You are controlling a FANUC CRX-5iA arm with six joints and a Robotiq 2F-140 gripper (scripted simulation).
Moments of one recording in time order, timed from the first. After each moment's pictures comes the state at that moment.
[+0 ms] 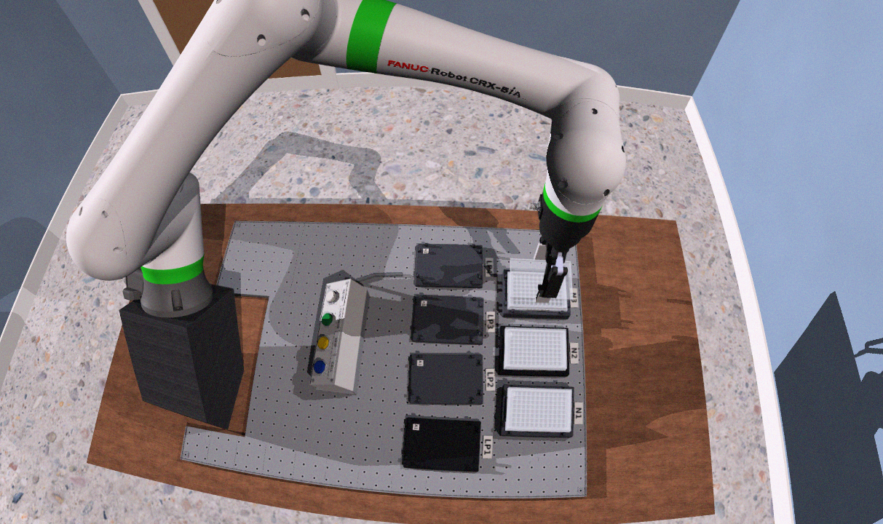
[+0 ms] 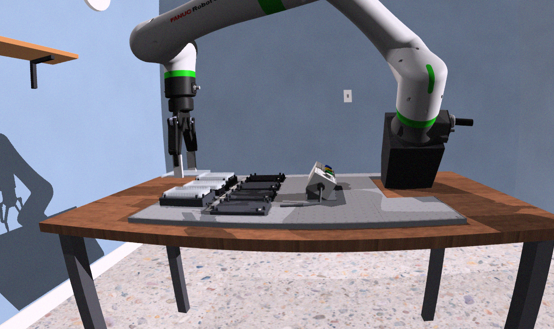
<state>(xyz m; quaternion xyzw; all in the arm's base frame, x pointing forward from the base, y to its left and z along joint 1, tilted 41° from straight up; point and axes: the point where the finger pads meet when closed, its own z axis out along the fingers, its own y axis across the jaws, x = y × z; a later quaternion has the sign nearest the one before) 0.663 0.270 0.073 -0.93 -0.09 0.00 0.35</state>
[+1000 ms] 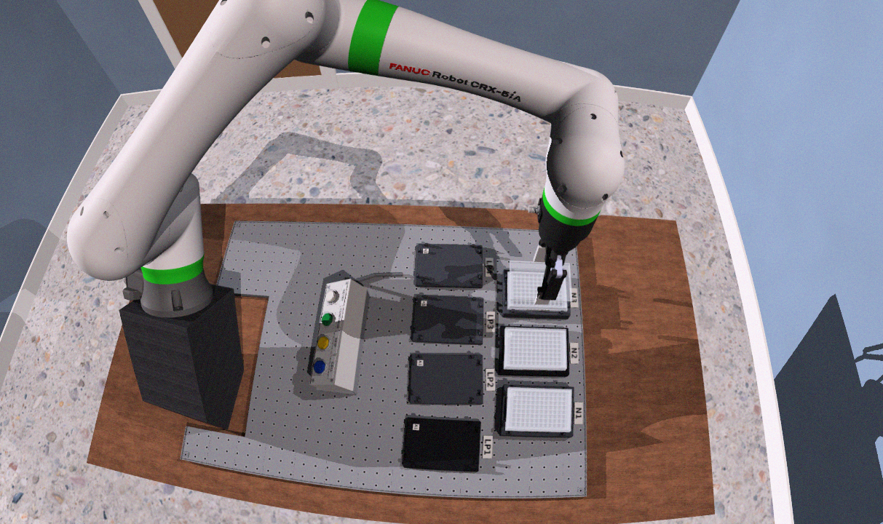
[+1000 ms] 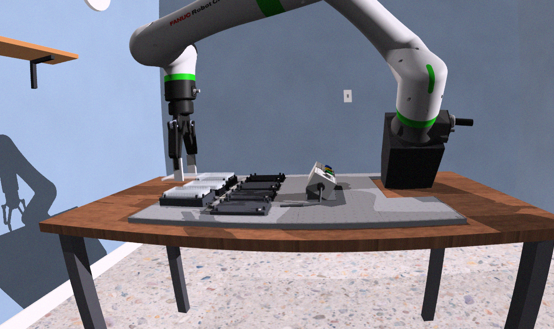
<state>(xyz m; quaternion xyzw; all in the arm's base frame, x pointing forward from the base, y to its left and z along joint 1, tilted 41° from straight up) 0.663 0.276 0.066 -0.93 -0.09 0.00 0.35</state>
